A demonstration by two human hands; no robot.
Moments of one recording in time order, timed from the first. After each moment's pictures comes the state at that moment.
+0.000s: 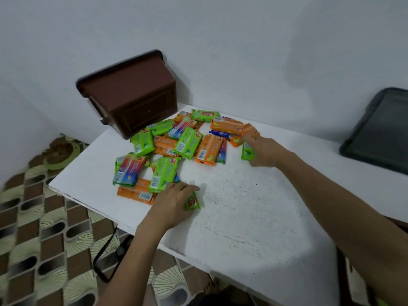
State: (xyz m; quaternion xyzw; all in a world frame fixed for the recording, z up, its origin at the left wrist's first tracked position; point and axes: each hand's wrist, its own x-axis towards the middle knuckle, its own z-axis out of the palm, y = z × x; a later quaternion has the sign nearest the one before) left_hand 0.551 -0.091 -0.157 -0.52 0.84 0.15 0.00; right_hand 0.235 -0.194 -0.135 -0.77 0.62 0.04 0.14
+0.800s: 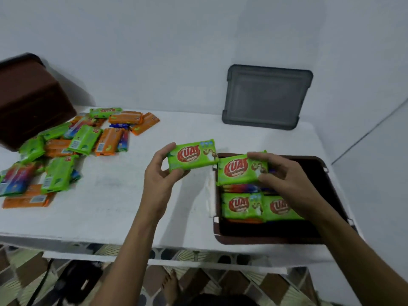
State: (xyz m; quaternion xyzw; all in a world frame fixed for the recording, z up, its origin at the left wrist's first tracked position) left_hand 0.322 0.041 -0.089 -0.37 0.54 0.62 -0.45; right_hand 0.082 0.170 -0.041 -0.47 0.63 -0.48 0.40
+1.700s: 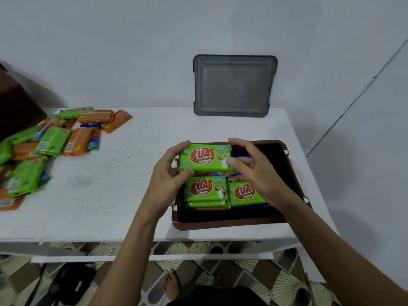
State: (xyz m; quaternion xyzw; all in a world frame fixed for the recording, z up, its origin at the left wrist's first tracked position) left_hand 0.247 0.102 -0.073 -0.33 0.61 0.63 -0.34; right_hand 0.047 0.194 -0.066 -0.41 0.63 -0.50 0.44
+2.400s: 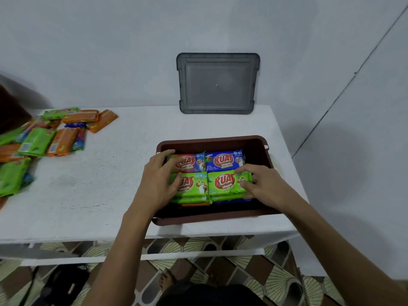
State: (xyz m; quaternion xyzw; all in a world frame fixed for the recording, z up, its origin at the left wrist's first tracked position) left_hand 0.233 0.092 -0.120 -0.37 0.89 0.16 -0.19; right_hand -0.003 0.247 -0.093 -0.44 0.76 -0.30 0.37
